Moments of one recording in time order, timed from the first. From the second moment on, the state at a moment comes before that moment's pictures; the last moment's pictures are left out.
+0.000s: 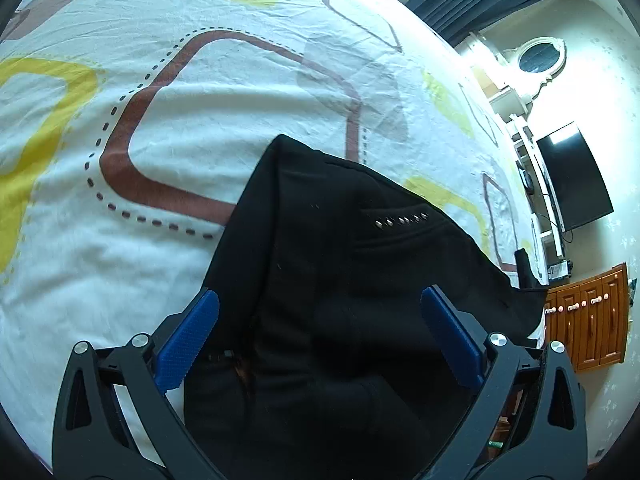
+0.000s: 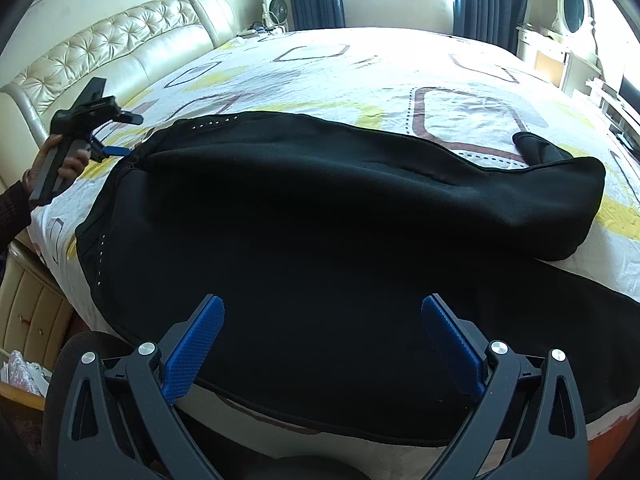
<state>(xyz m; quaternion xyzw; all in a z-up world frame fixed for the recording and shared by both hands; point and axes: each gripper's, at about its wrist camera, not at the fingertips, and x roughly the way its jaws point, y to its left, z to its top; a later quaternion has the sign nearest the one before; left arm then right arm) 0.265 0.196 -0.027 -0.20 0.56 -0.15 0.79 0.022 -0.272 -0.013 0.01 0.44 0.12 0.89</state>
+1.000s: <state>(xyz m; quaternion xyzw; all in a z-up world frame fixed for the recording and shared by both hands) 0.335 0.176 -0.068 -0.23 0.54 -0.29 0.75 0.246 -0.270 -0.022 -0.04 0.48 0.26 0.84</state>
